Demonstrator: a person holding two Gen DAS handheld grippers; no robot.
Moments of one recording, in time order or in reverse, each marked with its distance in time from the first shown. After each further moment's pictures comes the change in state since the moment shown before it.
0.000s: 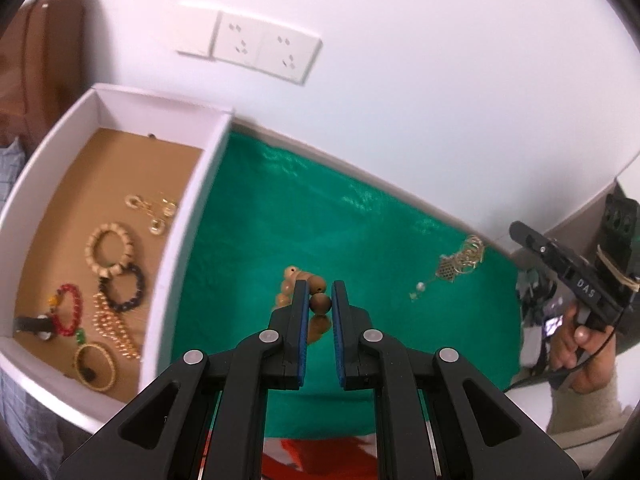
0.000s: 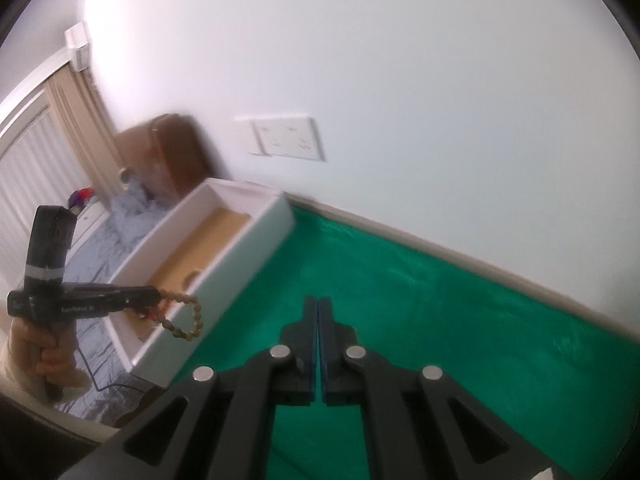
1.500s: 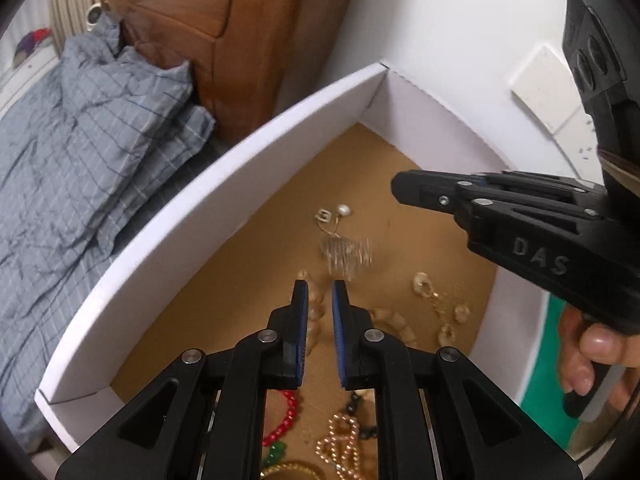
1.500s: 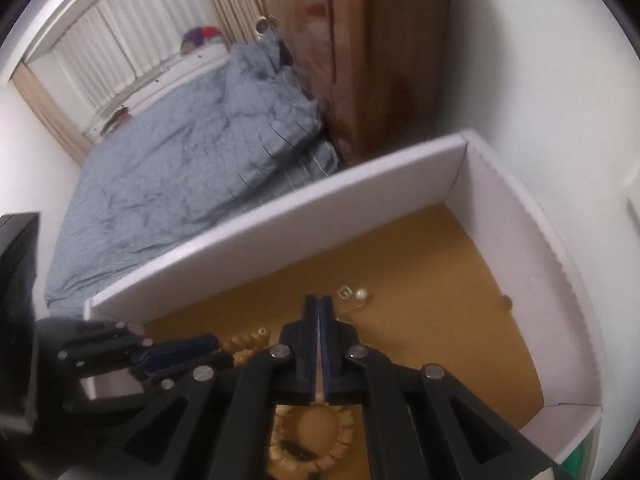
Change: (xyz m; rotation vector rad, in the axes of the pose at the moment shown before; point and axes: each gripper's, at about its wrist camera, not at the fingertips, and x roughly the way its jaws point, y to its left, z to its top) left arm 0.053 0.301 0.053 -0.416 -0.067 0.448; right arm 0.431 0.320 0.118 -0.476 0.432 0.331
